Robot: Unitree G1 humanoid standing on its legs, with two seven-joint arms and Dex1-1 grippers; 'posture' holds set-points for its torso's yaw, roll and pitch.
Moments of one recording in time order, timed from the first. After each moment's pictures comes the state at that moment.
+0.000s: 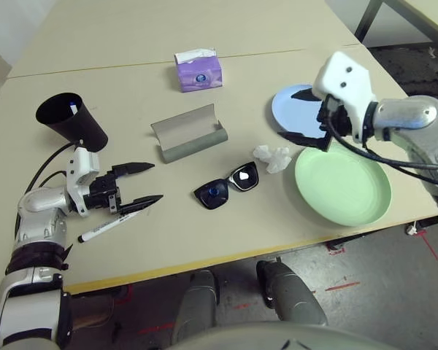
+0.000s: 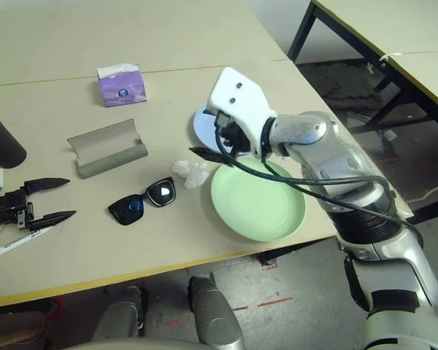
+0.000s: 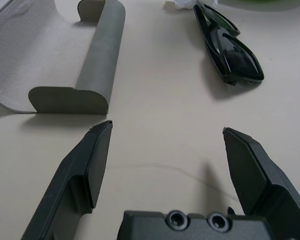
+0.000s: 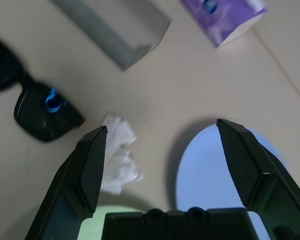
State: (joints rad) left arm -0.34 0.77 0.21 0.70 -0.38 -0.34 -1.52; right arm -0.78 -0.81 0.35 -0.25 0.21 0.58 0.87
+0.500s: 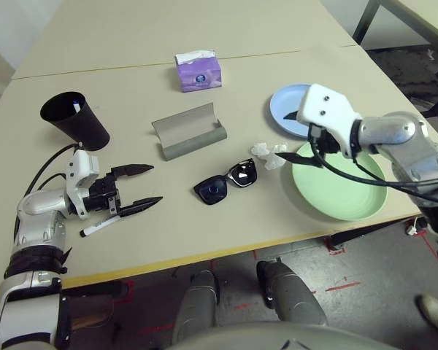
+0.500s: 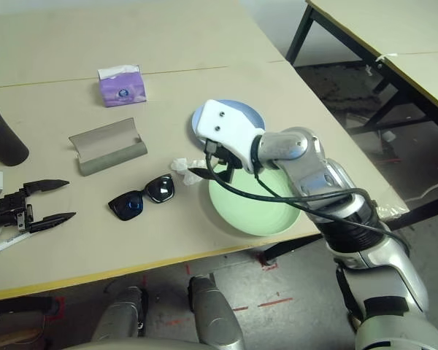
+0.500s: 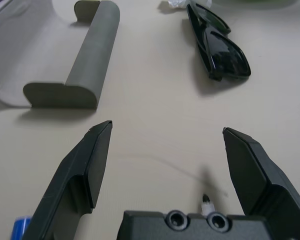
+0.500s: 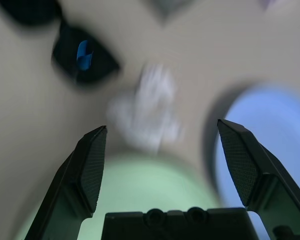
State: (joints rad) left arm -0.32 0.77 0.22 0.68 -0.39 -0.34 -1.51; right arm -0.64 -0.96 0.32 -0.31 0.15 0.61 1.03
